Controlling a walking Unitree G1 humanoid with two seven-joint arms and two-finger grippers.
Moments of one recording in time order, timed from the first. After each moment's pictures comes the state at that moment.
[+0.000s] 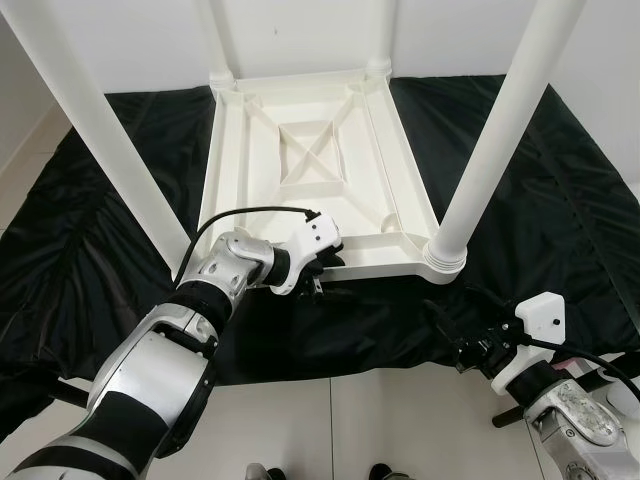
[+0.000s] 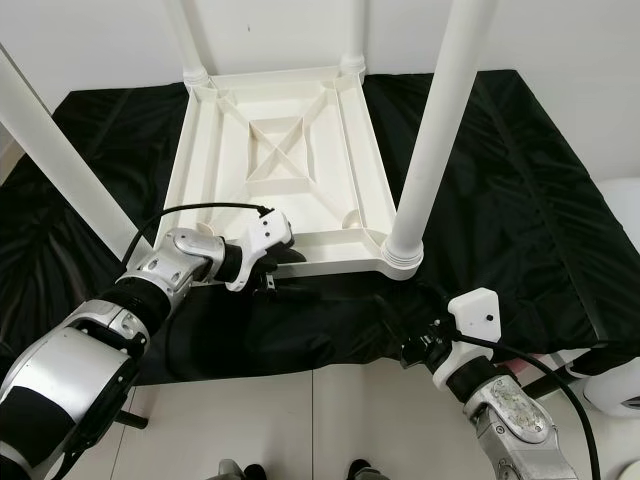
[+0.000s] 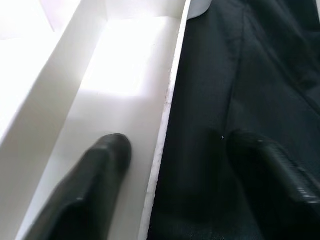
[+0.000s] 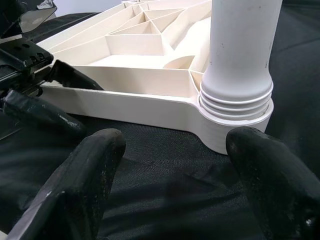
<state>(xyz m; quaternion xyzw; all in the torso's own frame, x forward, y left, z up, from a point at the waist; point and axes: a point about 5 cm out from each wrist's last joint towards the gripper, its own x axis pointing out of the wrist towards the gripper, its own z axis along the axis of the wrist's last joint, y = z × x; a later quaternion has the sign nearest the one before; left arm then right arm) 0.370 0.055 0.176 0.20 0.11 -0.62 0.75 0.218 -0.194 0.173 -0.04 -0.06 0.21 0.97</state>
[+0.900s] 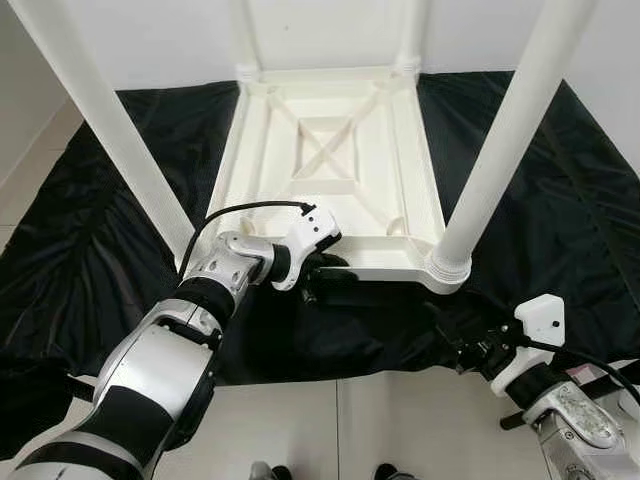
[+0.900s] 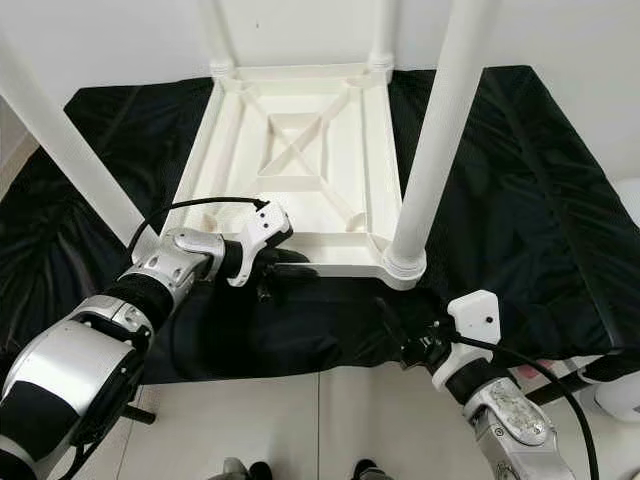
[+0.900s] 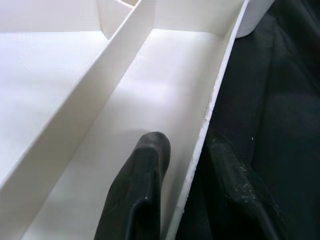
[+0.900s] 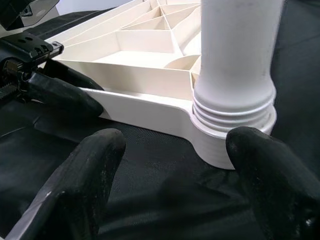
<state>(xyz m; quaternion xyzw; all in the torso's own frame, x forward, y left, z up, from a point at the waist) 0.372 0.048 0.176 0.18 0.11 -0.61 0.77 0.217 -0.195 0.172 -0.04 -0.06 0.21 0.98</state>
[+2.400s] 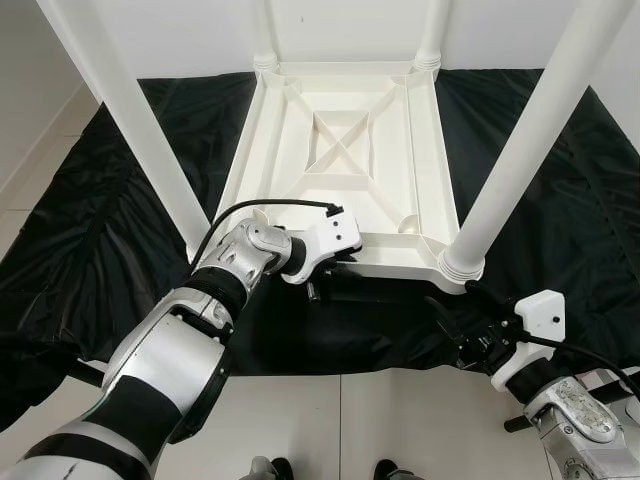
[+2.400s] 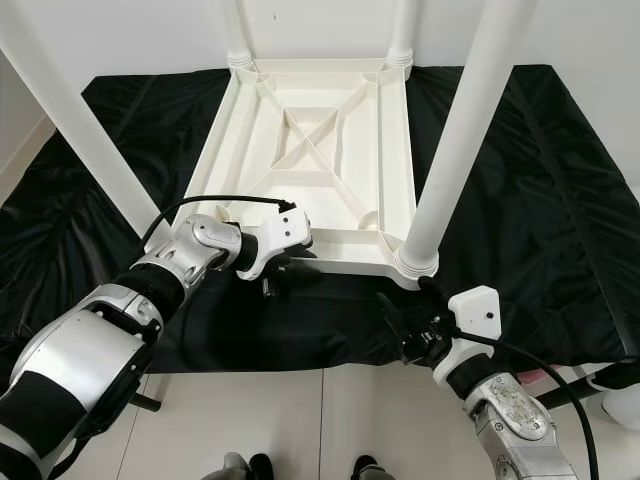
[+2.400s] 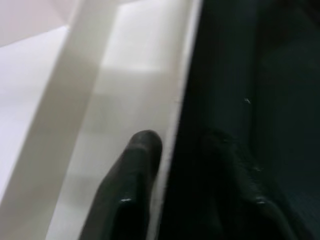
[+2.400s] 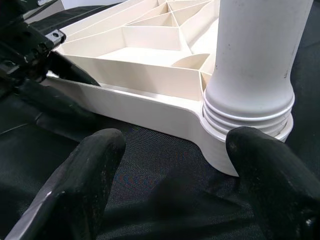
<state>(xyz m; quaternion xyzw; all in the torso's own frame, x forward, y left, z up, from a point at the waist) 0.375 0.035 0.196 0.34 0.09 -0.61 0.71 0.221 -0.196 0.173 -0.05 -0.06 0.20 0.98</state>
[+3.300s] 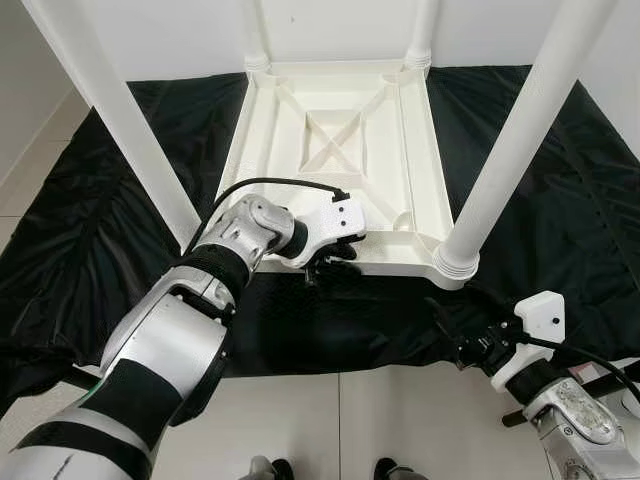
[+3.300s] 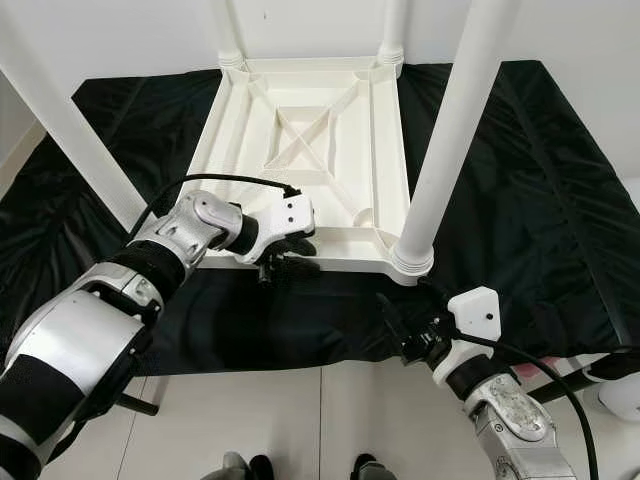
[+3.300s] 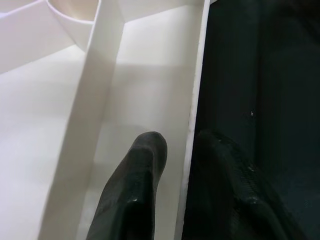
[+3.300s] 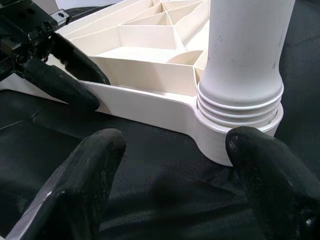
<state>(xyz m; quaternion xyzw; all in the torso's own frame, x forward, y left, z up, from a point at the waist) 0.379 0.031 0.212 0.35 0.09 -0.60 0.71 0.220 -0.196 0.173 -0.05 -0.06 0.20 0.98</state>
